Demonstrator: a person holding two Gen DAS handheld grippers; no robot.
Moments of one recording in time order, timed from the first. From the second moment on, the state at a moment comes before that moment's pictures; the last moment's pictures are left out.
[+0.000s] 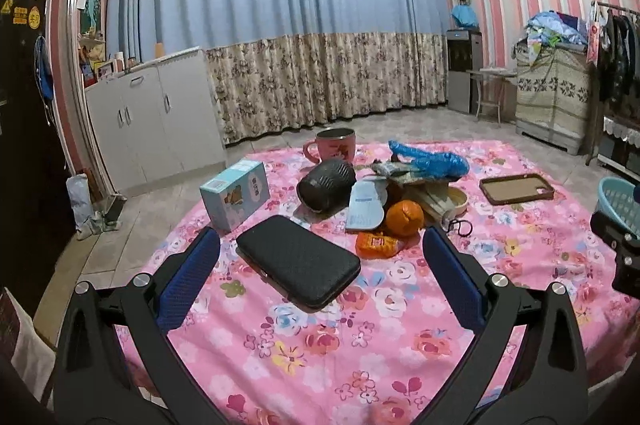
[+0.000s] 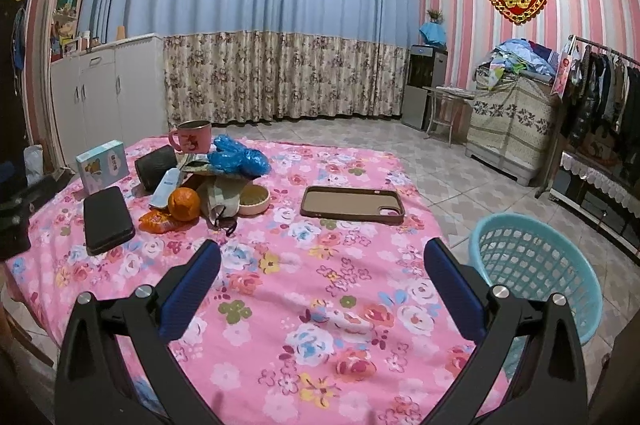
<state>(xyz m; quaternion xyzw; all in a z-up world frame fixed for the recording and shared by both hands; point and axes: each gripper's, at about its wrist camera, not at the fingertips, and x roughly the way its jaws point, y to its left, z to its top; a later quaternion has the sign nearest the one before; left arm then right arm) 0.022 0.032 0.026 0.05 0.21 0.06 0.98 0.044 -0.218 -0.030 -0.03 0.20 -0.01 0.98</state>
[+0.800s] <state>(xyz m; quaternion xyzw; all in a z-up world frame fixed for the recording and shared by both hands) 0.152 0.125 0.012 -0.01 0.29 0.10 0.95 0.284 -0.139 -0.038 -0.09 0.31 0.05 0.95</state>
